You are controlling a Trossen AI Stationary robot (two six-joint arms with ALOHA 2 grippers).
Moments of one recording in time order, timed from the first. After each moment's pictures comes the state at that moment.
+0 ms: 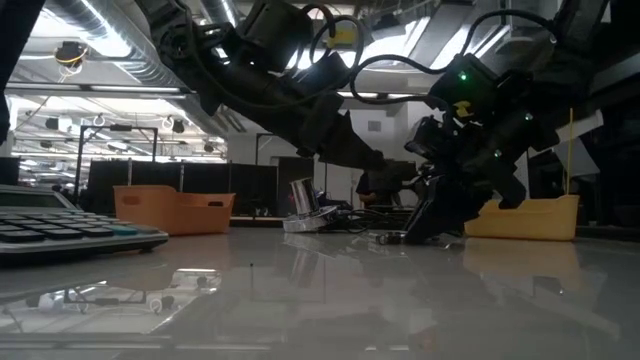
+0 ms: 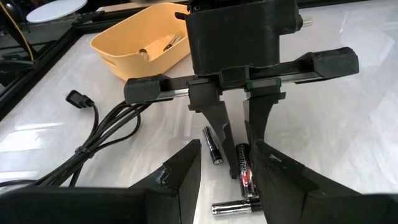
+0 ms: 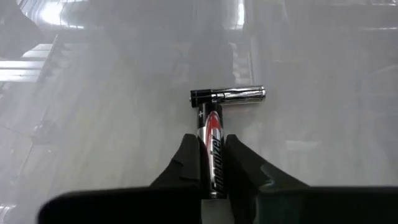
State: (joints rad) left arm 0.01 1.87 0.95 0.47 -0.14 0.11; right arm -0.07 1.69 0.53 0.40 -0.17 -0.11
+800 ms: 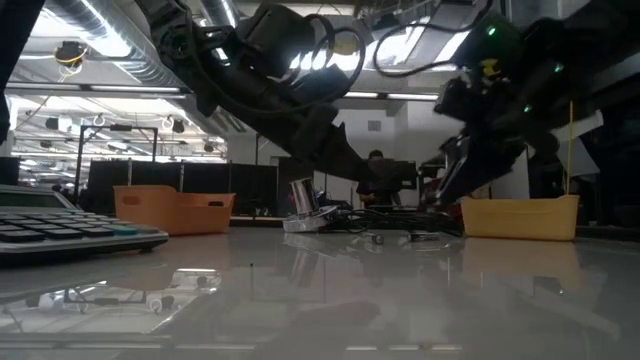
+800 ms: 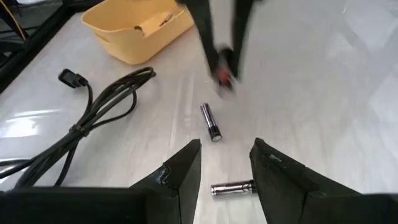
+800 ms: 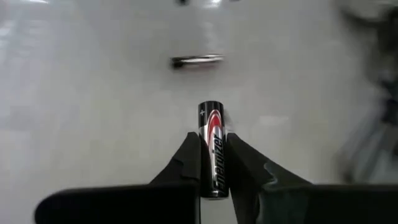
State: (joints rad) left arm 0.01 1.87 0.95 0.40 -0.14 0.10; right arm -0.07 1.32 0.54 -0.03 -0.03 -0.11
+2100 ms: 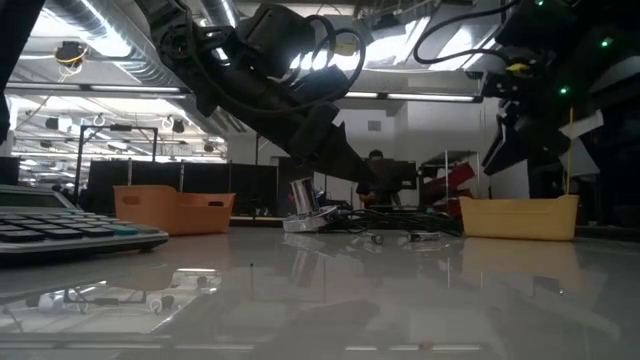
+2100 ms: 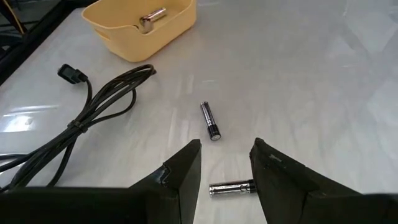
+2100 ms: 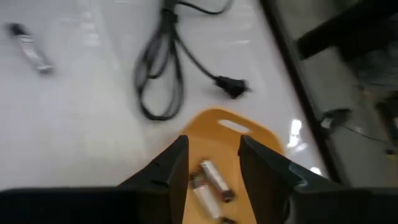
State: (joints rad) left arm 0.01 1.87 0.95 0.40 -0.14 0.08; right arm -0.07 0.94 0.53 -0.53 0.53 -0.05
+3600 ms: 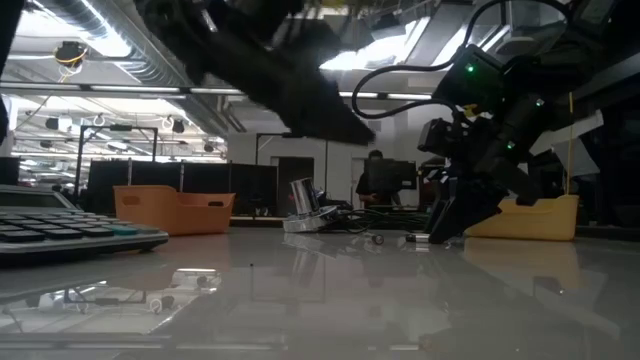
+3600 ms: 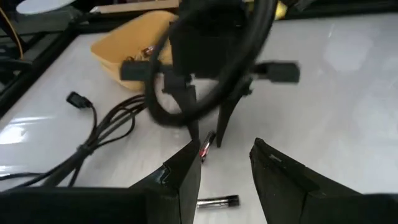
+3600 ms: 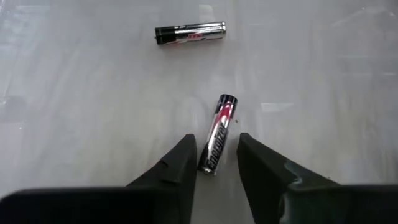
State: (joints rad) left arm -0.02 1.75 0.95 0.33 -0.14 0.05; right arm -0.07 1.57 0.54 0.14 -0.02 -0.10
